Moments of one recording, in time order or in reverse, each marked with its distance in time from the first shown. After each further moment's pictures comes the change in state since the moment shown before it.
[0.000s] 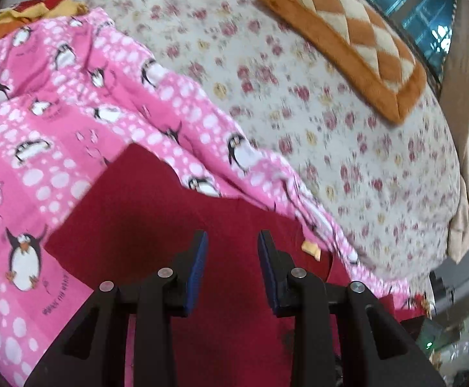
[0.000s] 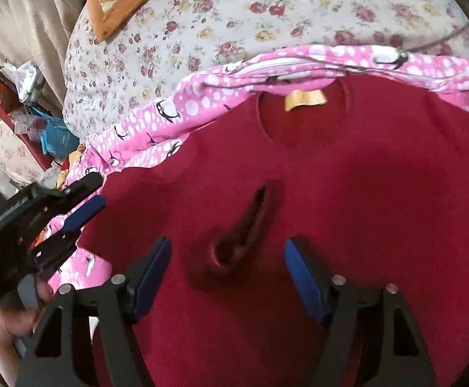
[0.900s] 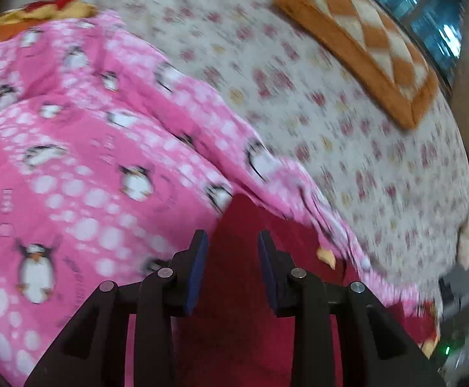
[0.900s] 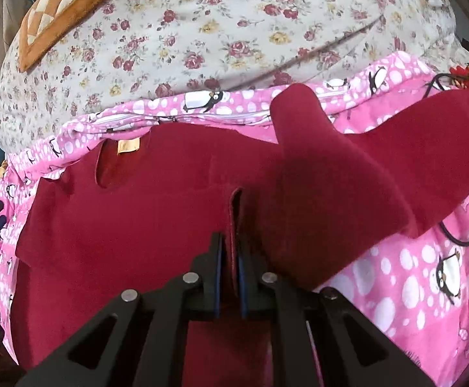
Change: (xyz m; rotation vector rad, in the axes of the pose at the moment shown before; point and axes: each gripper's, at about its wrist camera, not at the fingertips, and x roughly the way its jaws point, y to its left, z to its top) left arm 0.014 0.006 0.004 0.031 0.038 0.033; right arm -0.121 -0.134 0.008 0.040 -0.061 -0.368
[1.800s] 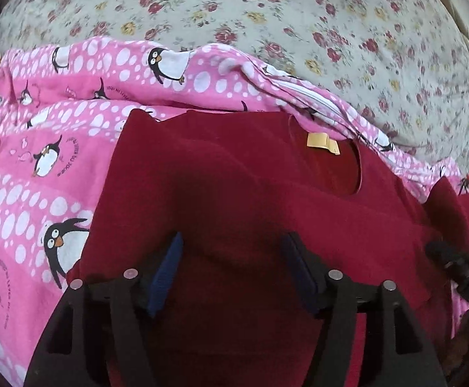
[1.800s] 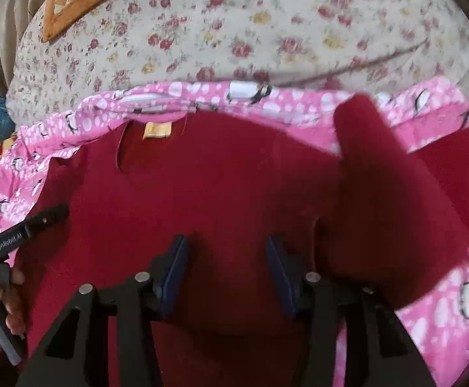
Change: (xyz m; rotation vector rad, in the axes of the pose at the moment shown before) left arm 0.067 -0.061 -0.060 0.413 0.224 0.102; right arm 0.007 0.056 0.008 -0.151 -0.057 -0.001
